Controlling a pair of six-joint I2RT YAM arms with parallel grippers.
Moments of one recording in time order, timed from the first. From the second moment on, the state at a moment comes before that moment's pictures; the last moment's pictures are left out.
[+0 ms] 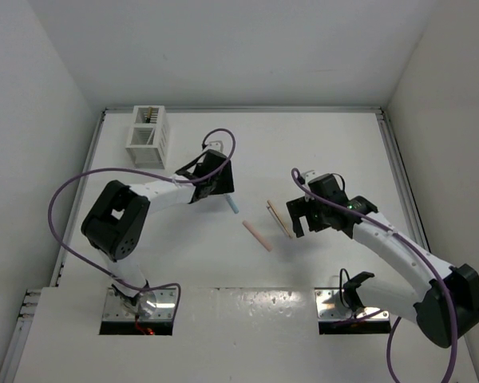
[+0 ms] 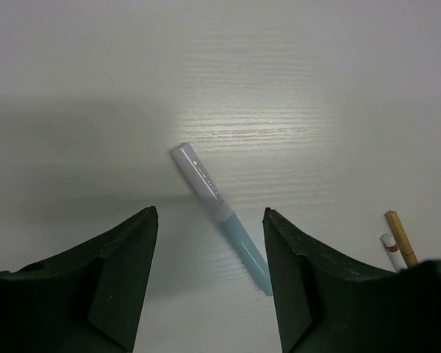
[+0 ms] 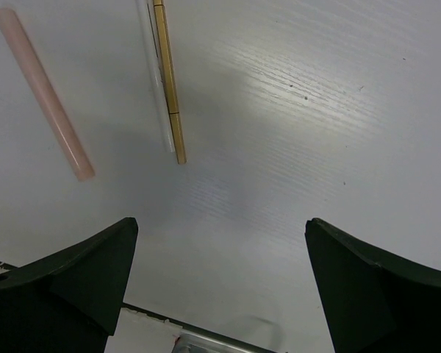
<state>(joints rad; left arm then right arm) -0.55 1.73 1.02 -0.06 -0.18 -0.53 0.50 1.09 0.71 -0.64 0.06 0.13</state>
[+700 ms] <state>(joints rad) -0.61 1.94 1.20 -0.19 -0.29 -0.74 0.50 1.02 0.70 -0.66 0.10 0.12</state>
